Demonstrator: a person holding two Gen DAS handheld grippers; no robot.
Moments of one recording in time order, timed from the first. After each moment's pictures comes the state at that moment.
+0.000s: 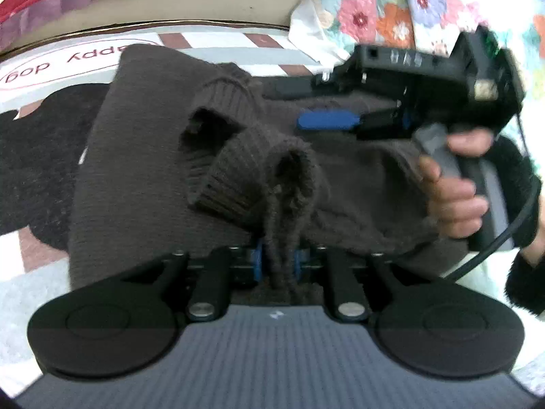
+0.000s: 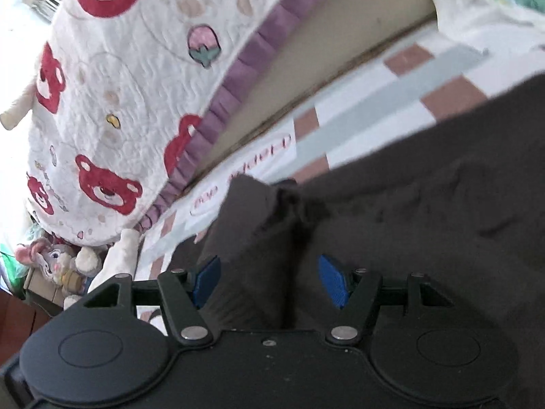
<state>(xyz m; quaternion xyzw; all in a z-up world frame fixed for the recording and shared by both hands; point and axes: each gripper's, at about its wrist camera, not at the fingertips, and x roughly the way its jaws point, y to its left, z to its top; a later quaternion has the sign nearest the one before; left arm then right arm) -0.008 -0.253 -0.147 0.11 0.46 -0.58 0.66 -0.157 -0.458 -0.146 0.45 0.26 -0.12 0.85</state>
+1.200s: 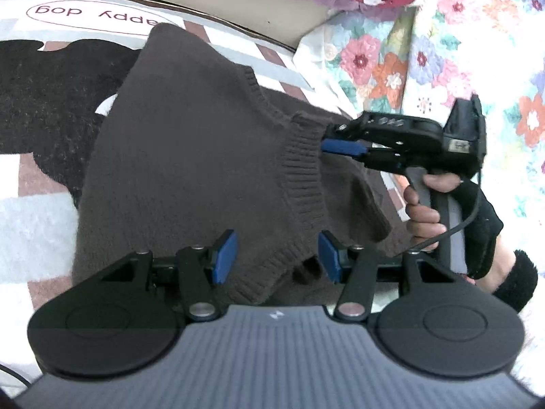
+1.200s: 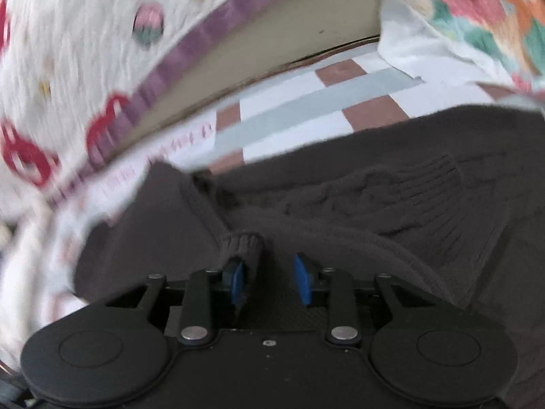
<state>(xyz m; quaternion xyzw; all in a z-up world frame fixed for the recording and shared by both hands) -0.004 -0.213 -0.161 -0.03 0.51 -0.58 0.64 -0.182 -0.465 -0.124 0.39 0.32 -0.25 0.83</state>
